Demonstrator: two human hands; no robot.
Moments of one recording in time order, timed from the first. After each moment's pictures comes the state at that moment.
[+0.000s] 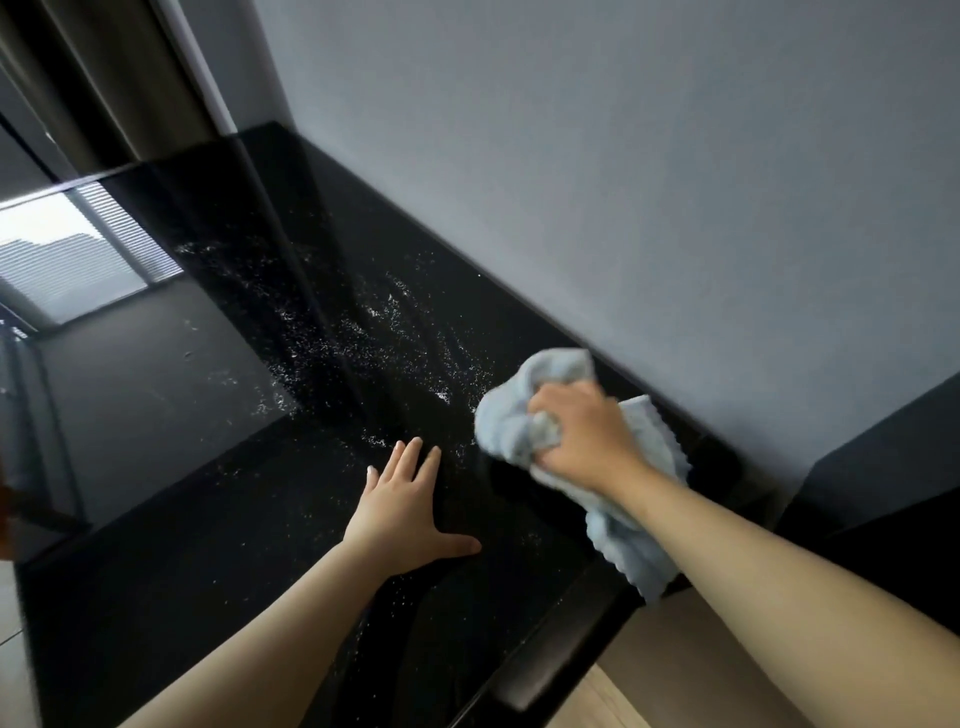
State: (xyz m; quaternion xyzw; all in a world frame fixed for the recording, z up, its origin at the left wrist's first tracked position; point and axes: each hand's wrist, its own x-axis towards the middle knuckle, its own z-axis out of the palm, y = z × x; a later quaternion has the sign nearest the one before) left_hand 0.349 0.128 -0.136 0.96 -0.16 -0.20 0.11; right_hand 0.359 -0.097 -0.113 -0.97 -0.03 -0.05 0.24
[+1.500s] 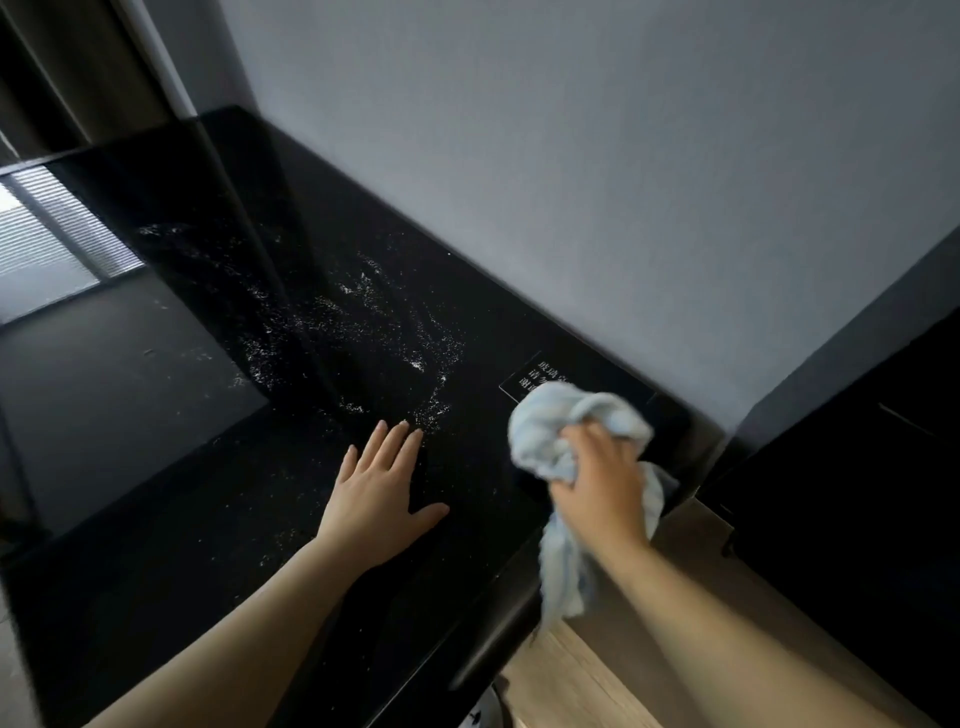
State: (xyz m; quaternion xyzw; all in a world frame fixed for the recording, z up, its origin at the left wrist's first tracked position) left_hand 0.313 0.139 -0.137 0.97 -0.20 -0.11 0.11; right_hand 0.254 -0.084 -0.137 -0.96 0.15 -0.10 0.21
